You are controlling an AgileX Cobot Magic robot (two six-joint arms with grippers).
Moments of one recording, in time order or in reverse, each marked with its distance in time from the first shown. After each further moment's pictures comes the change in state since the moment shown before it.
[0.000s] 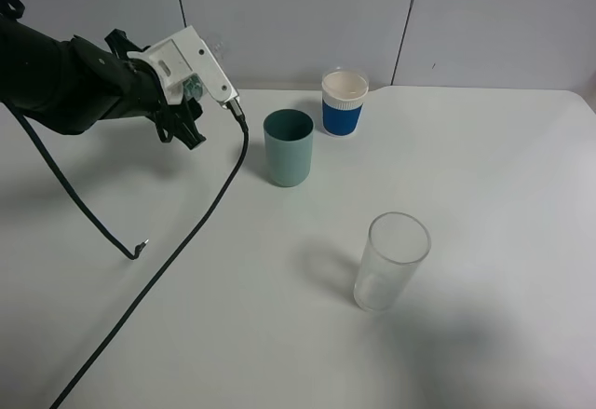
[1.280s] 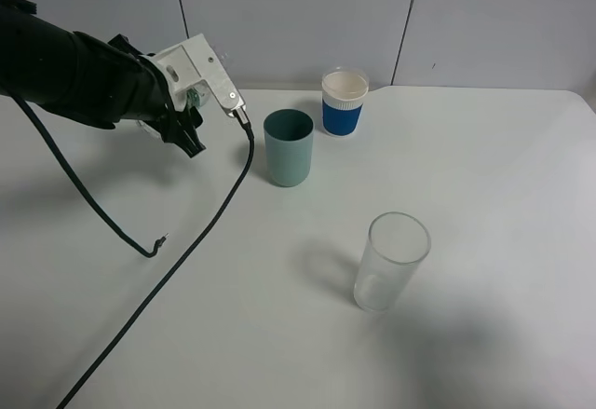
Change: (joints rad) left arm -0.060 0.001 -0.038 -0.504 -0.064 0.470; right arm 0.000 0.000 0.000 0.000 0.000 0.000
